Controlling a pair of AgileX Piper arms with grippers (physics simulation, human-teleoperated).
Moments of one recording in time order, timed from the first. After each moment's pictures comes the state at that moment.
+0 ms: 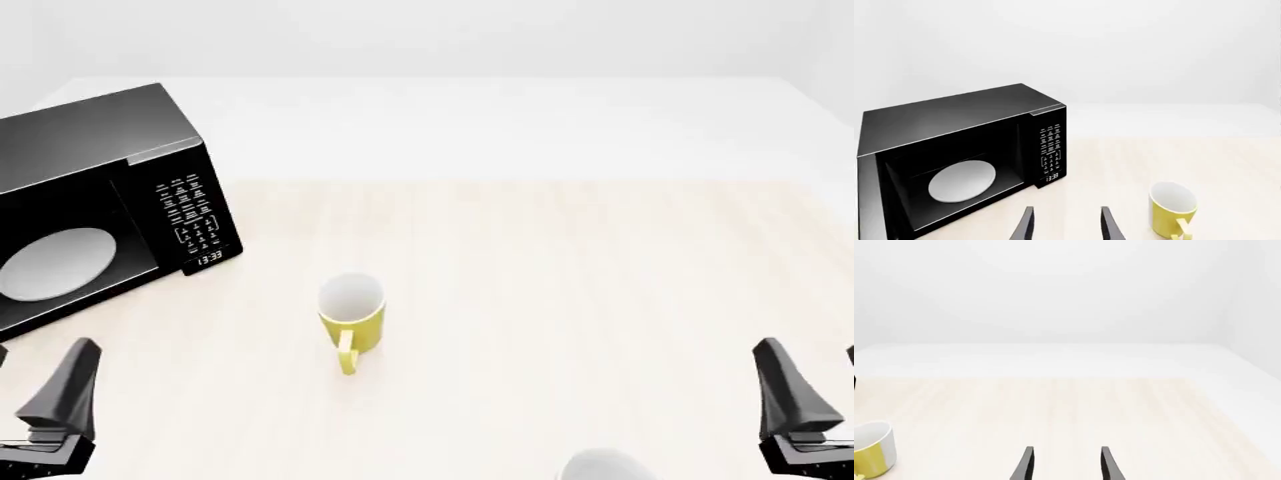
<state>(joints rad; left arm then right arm) 0.00 0.00 0.00 0.00 0.00 0.00 0.00 0.00 0.00 0.00</state>
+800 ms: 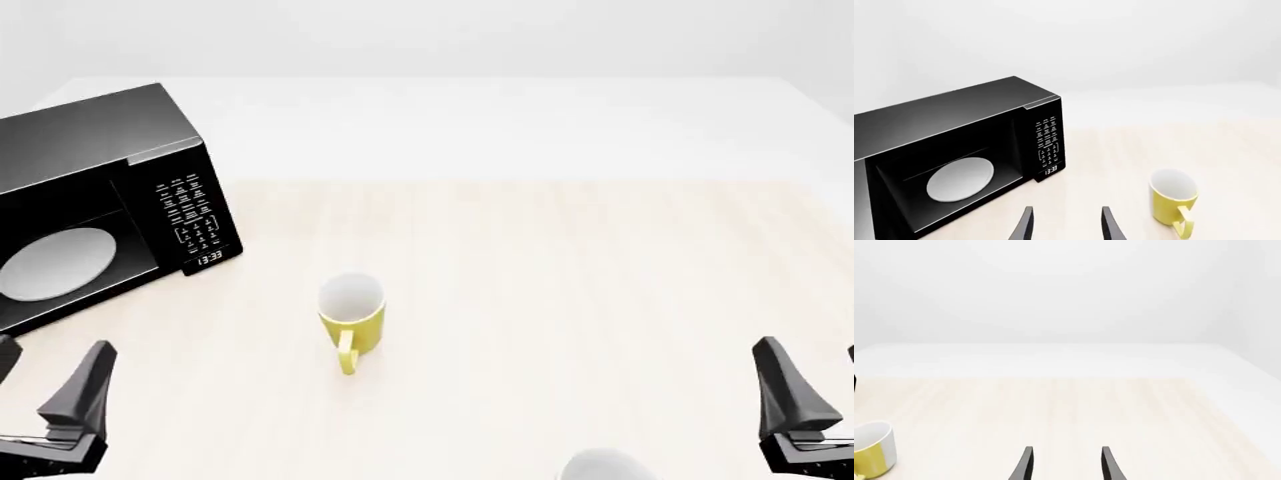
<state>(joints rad) -0.03 0.07 0.00 -0.01 0.05 0.00 0.01 -0.01 0.00 0.00</state>
